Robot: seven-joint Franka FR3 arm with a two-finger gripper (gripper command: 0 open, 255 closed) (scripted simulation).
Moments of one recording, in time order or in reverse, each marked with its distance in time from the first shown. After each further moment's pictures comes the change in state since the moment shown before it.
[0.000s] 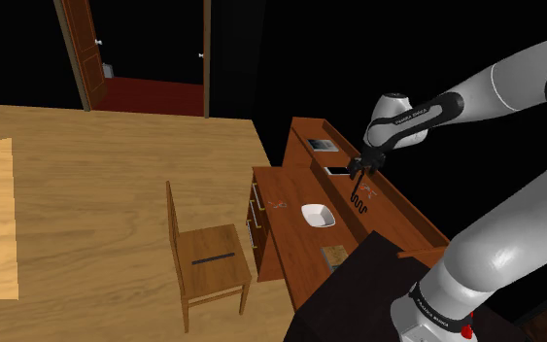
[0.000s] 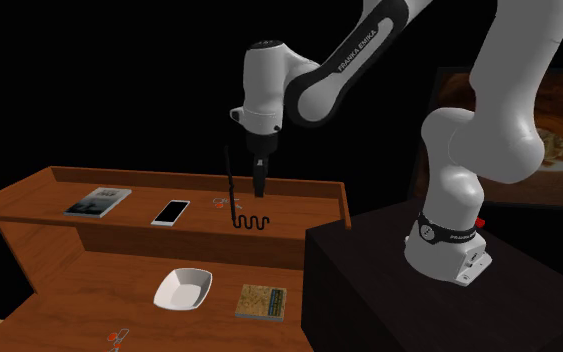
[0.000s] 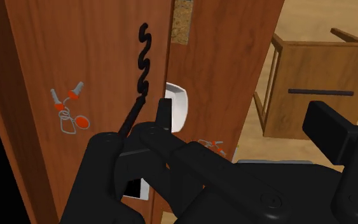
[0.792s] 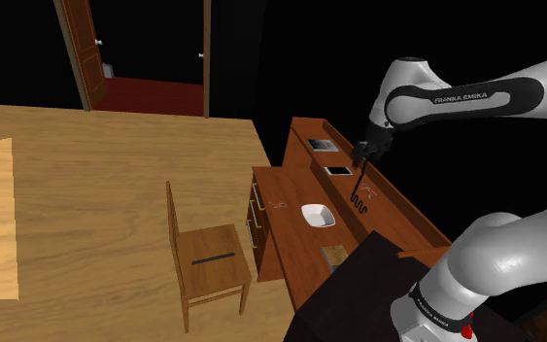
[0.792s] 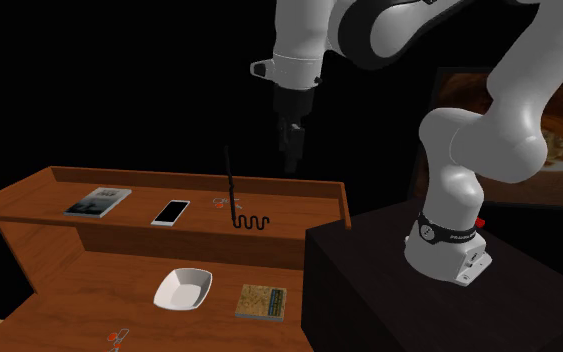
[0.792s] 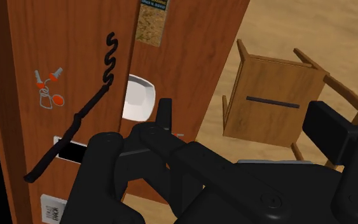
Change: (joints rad) arm 0.085 -0.394 0.150 -0.045 0.020 -0.363 0.035
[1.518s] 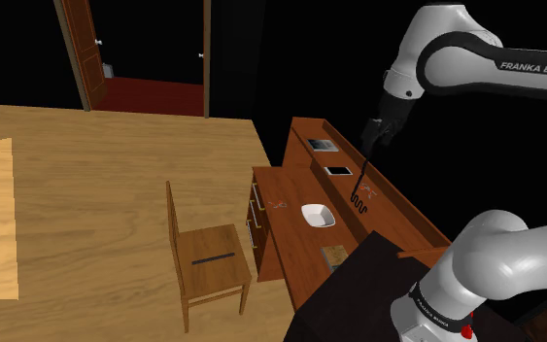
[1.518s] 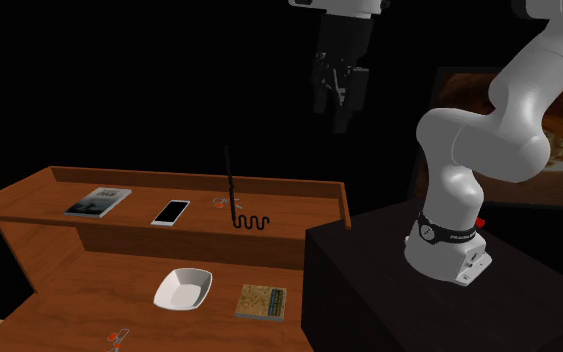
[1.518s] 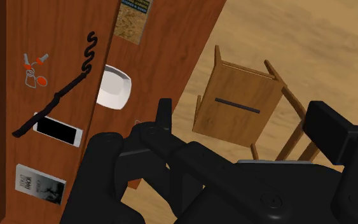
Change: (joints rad) arm 0.106 -0.221 0.137 0.121 0.095 -0.352 0.011
